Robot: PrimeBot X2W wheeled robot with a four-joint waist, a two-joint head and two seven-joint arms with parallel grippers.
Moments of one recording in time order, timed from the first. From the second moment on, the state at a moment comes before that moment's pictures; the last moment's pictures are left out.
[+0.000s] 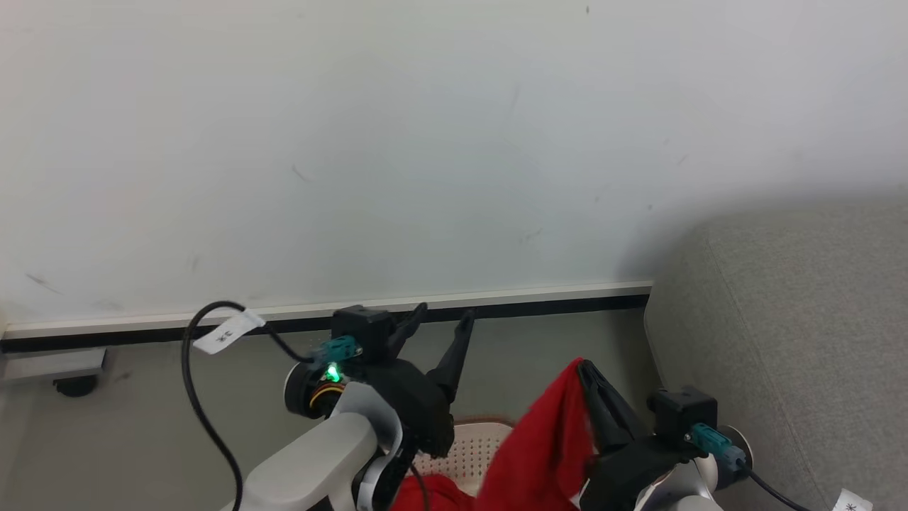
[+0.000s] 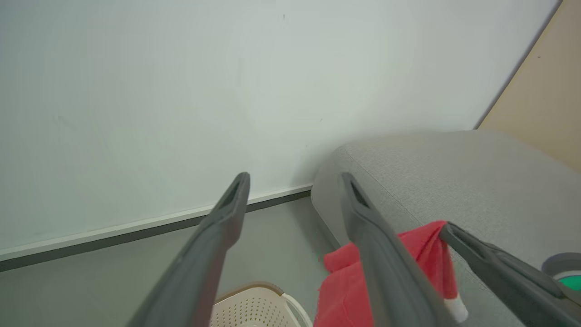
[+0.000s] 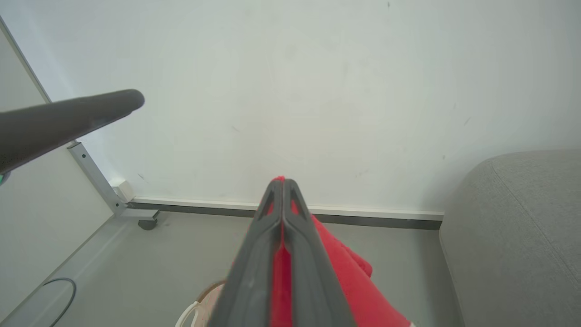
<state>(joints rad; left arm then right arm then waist) -0.83 0.12 -1.13 0.54 -1.07 0.20 -0.22 -0.22 -0.05 0.35 0.33 0.17 0.13 -0.13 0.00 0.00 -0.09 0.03</state>
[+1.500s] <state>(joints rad) -0.02 0.13 -0.30 0.03 -0.32 -0.09 -0.26 -0.39 -0.09 0.45 0.24 0.12 0.13 -0.08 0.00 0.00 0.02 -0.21</state>
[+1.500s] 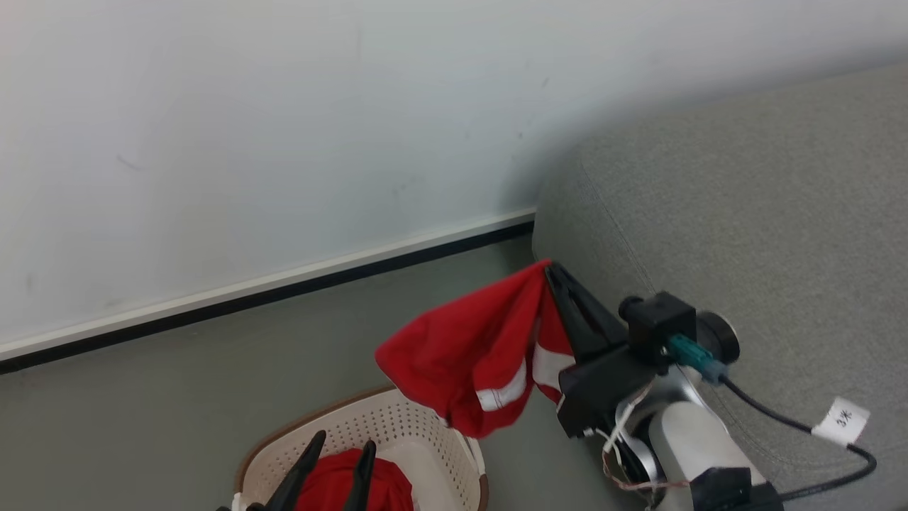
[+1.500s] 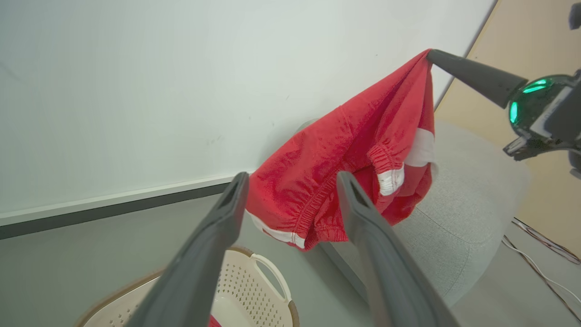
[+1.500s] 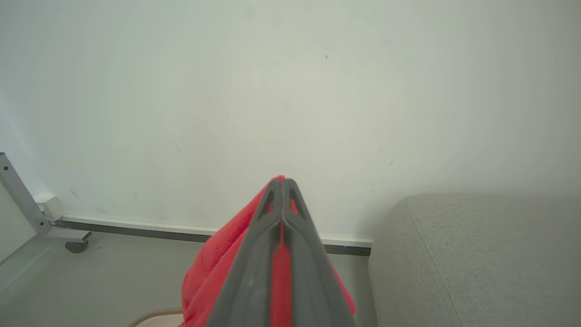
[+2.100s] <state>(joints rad) -0.15 0.25 -0.33 -0.09 -0.21 -0.12 -0.25 -1.06 -0.26 0.47 0.28 0.27 0.13 -0.09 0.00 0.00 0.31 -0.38</state>
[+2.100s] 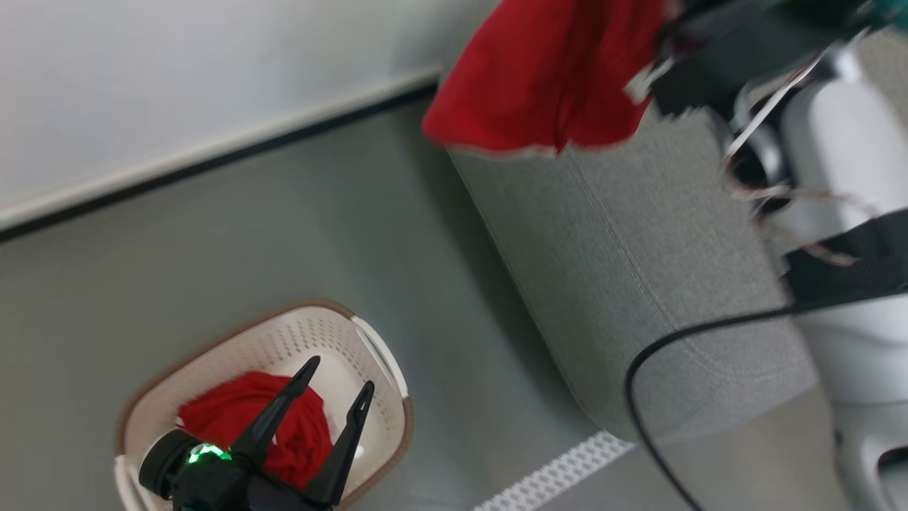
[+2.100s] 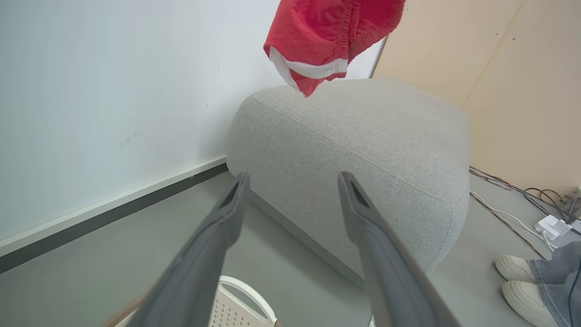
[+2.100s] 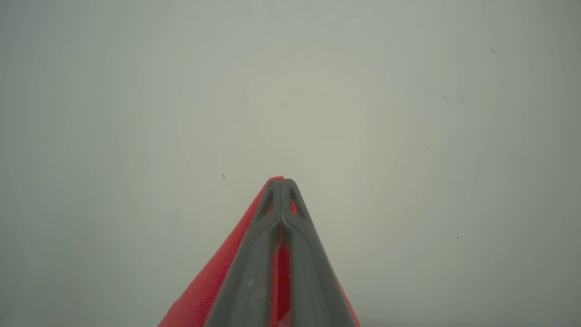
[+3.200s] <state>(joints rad) -0.19 0.33 -0.41 -0.34 -0.15 -0.11 -0.13 -1.23 -0.47 0.14 0.91 0.26 0.13 -0.22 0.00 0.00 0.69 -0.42</state>
